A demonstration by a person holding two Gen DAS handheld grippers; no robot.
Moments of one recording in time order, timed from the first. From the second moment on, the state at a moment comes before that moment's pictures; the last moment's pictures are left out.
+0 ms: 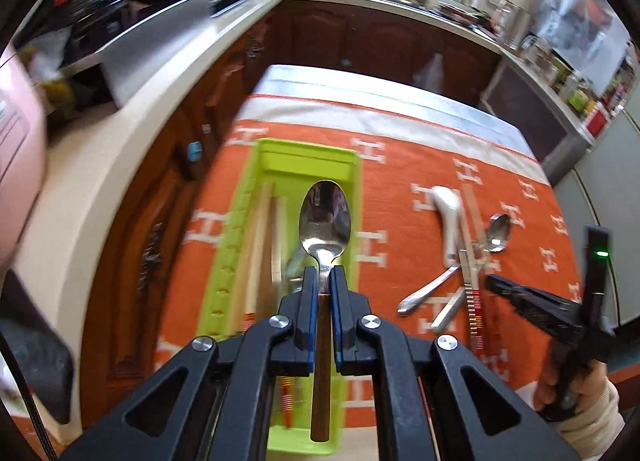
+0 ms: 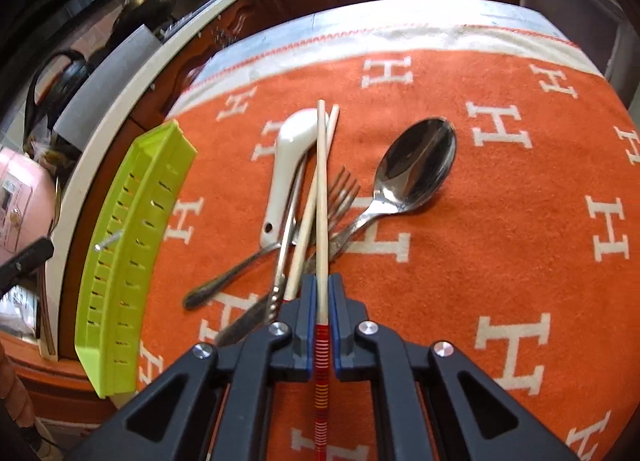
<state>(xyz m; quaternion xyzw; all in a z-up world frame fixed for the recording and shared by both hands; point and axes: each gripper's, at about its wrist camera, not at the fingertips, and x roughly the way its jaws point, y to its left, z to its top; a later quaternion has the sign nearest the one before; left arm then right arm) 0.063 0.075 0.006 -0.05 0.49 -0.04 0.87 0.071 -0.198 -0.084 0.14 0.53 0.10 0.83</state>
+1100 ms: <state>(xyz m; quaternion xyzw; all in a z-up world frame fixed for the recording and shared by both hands) 0.047 0.154 -0.037 -0.11 0.49 0.04 0.87 0.087 -0.004 -0.067 0.20 0.57 0.25 0.76</state>
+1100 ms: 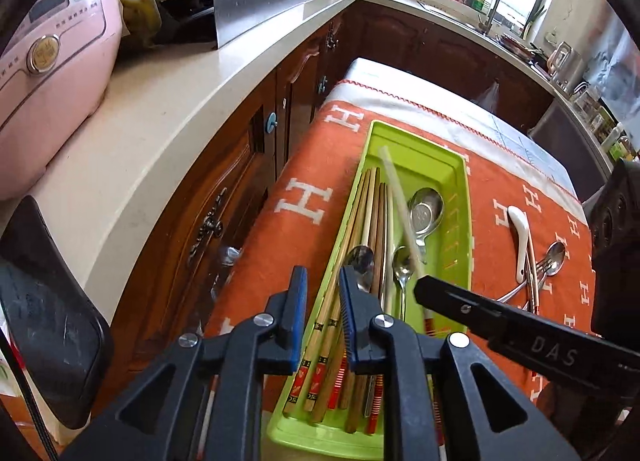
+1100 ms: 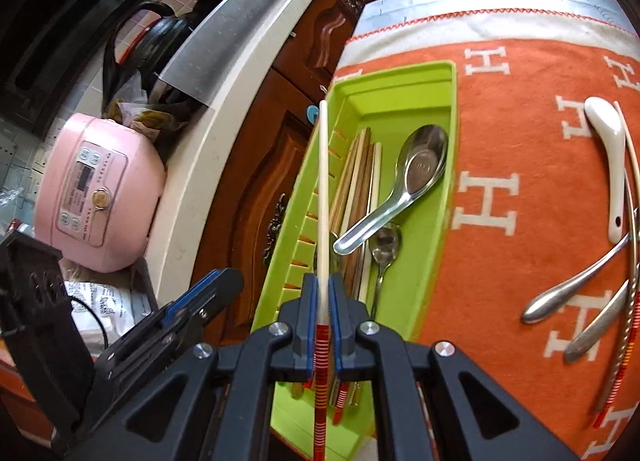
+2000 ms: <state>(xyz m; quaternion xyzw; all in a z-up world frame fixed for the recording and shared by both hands) 0.039 0.063 -0.018 -0.06 0.49 -0.07 0.87 0.037 -0.108 -0.026 0.08 0.49 0.20 0.84</state>
